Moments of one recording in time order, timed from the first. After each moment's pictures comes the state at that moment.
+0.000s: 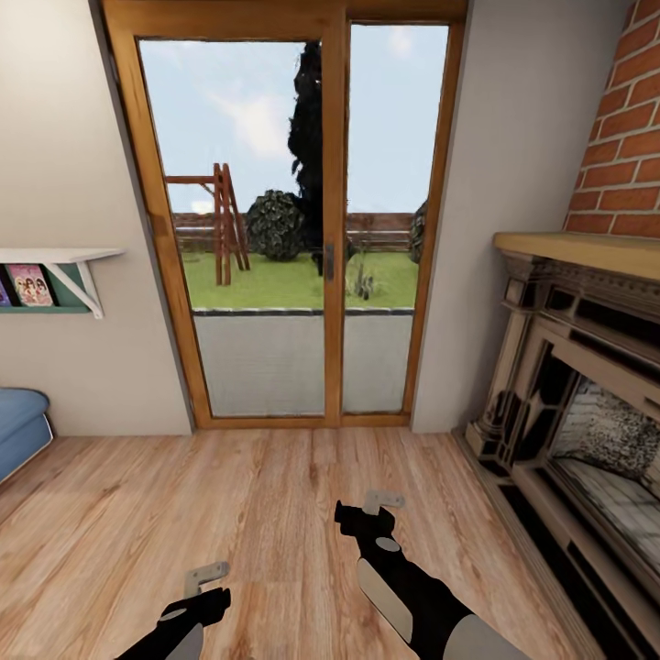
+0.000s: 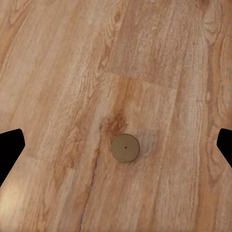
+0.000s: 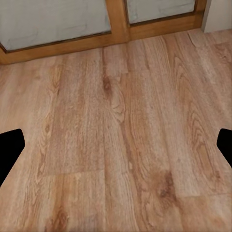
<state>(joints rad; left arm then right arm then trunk) -0.46 0.08 -0.50 -0.38 0.72 0.03 0.30 -0.56 0.12 0.69 -0.68 -0.70 0.01 -0.46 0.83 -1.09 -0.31</state>
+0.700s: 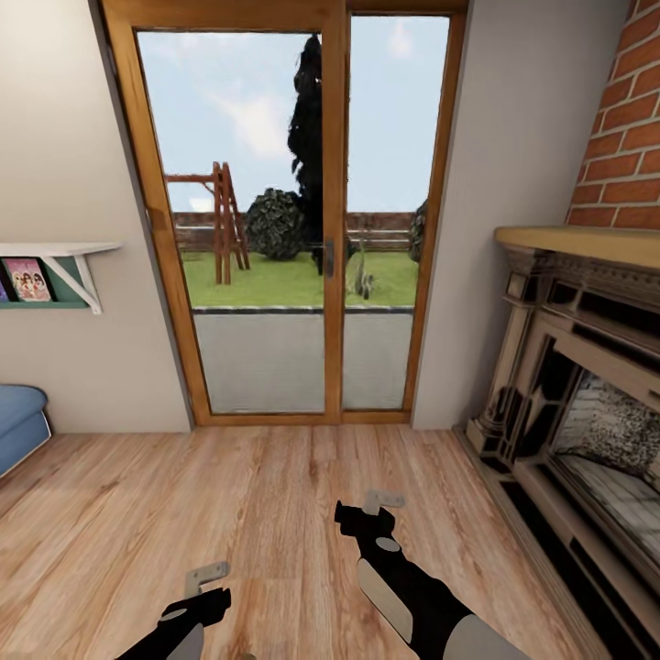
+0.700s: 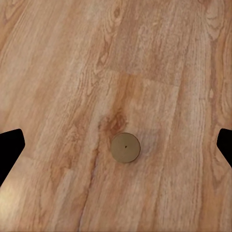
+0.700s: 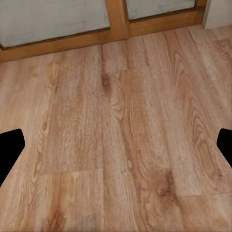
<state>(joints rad) -0.46 0.08 -0.50 -0.38 0.72 0.03 0.30 -0.56 0.12 0.69 -0.68 -0.70 0.01 -0.46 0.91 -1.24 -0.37</state>
